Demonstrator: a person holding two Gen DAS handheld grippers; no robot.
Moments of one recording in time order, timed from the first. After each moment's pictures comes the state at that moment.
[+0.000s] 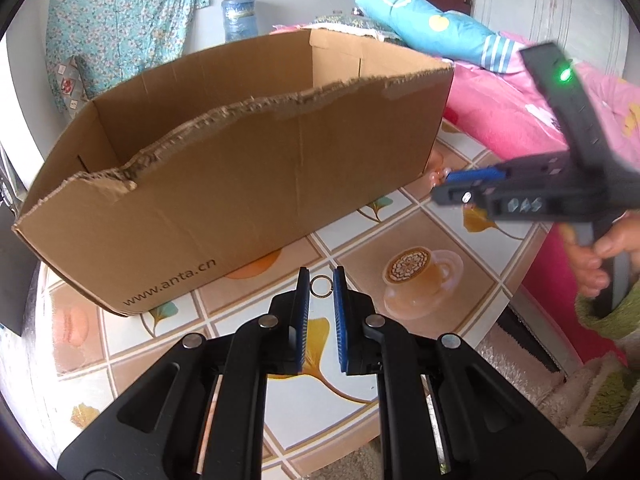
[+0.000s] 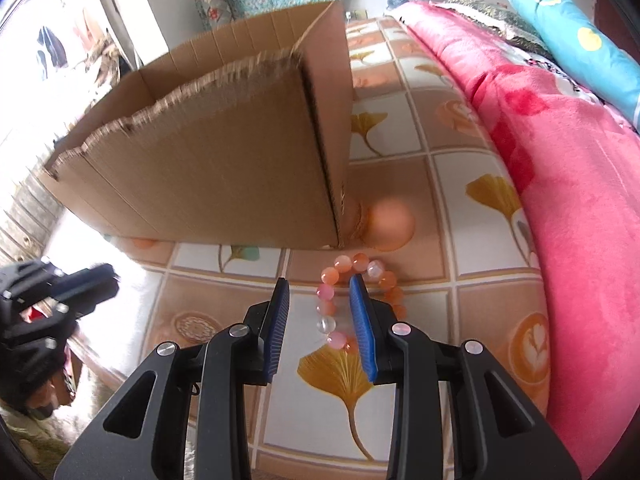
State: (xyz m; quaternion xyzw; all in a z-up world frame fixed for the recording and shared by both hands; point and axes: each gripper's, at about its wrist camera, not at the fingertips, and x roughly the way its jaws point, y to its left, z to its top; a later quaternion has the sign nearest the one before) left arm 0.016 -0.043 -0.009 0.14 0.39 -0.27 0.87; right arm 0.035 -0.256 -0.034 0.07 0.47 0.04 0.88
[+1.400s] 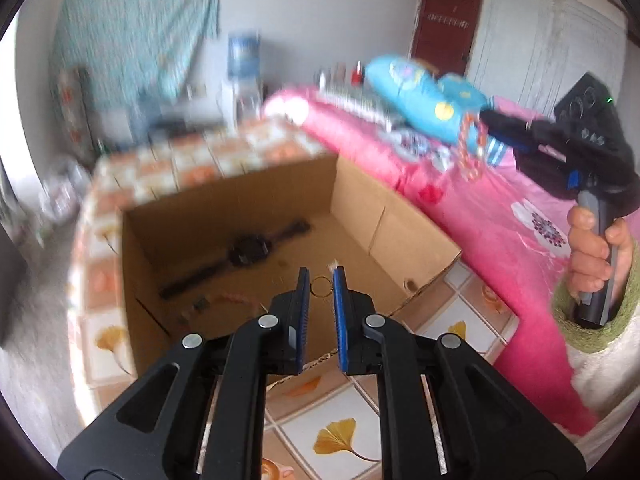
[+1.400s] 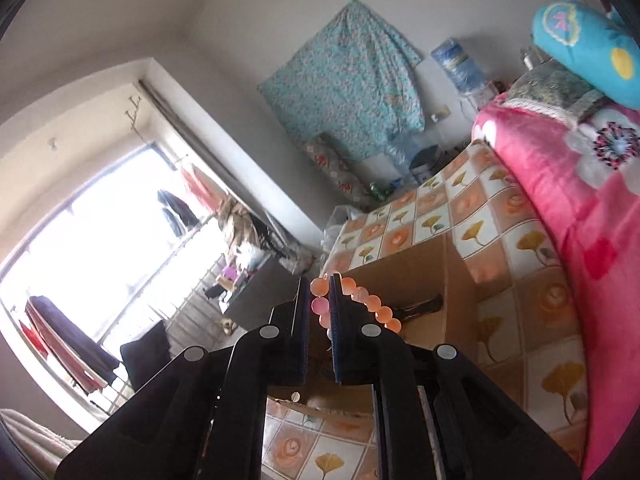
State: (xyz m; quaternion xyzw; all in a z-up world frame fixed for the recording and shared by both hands) left arm 0.103 -0.028 0.101 0.06 0.38 -0.31 0.87; right arm 0.073 -0.320 0.124 0.32 0.23 0.24 0.89
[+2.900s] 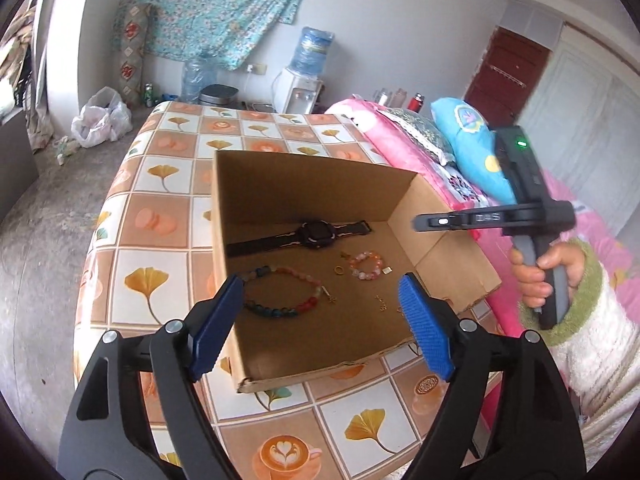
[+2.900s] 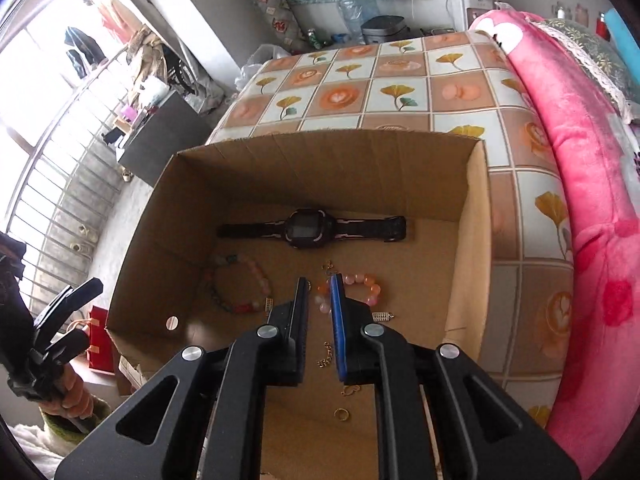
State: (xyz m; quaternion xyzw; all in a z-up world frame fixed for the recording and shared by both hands) left arm 0.114 0.063 0.088 -0.07 0.38 -0.23 0.89; right arm 0.202 -0.235 0.068 0.11 0.51 0.16 0.84
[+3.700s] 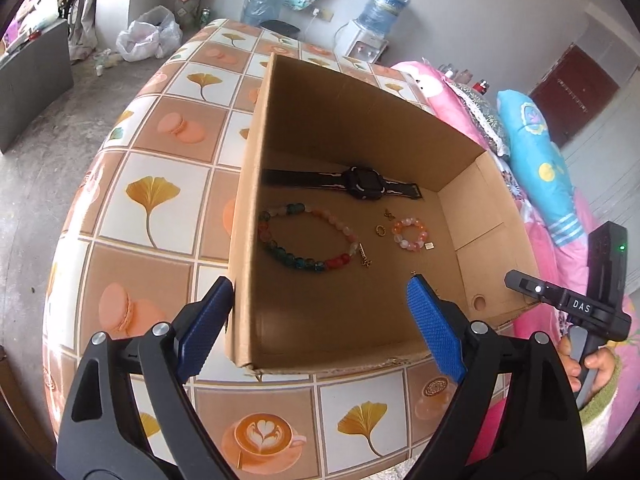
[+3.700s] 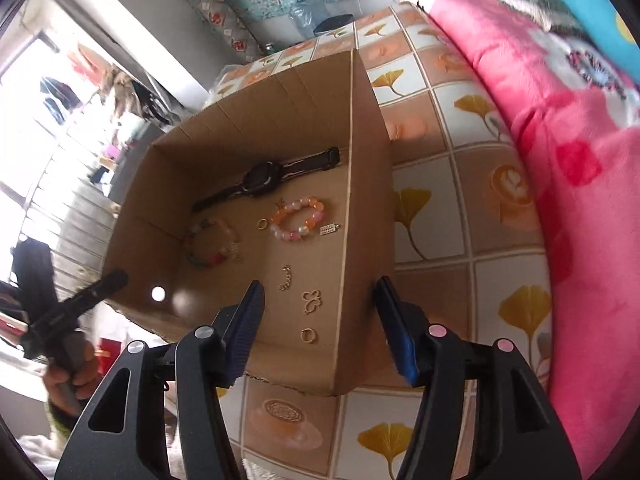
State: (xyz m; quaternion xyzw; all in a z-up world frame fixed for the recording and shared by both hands) left arm 0.133 0.058 0.035 -0.13 0.48 -0.14 0.86; right arm 0.121 -0.280 0.038 0.18 0.50 0.10 0.84
